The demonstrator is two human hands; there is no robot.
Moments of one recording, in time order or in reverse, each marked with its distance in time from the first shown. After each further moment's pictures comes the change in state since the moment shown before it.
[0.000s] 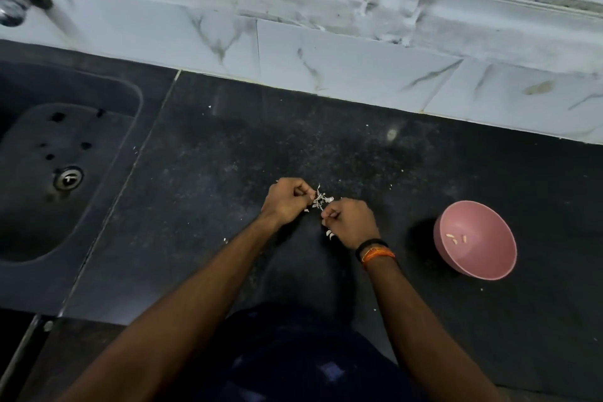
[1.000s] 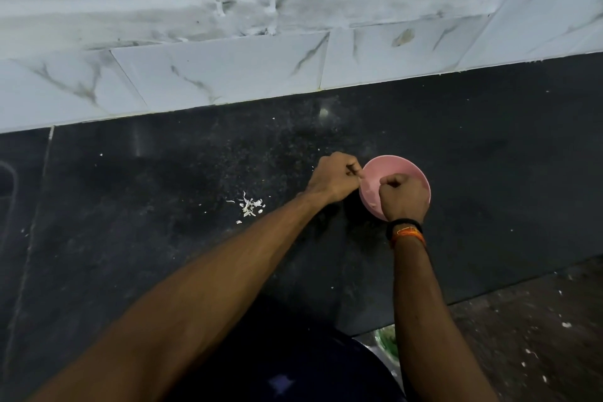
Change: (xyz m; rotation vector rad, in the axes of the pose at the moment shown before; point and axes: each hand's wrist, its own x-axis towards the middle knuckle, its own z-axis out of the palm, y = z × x) left_hand -0.005 0.161 0.150 0.253 -0.402 0.426; right_hand -0.079 0.115 -0.100 0.338 0.739 0.774
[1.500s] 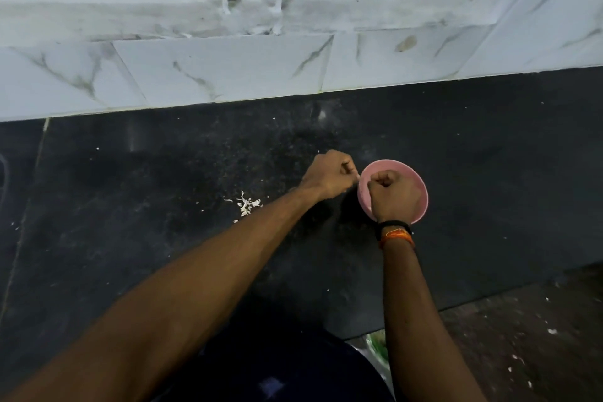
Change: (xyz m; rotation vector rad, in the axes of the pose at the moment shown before) left_hand 0.001 -0.004 -0.015 -0.014 -0.015 -0.005; right_hand -0.008 -0.014 0.010 0.076 -0.007 -0.064
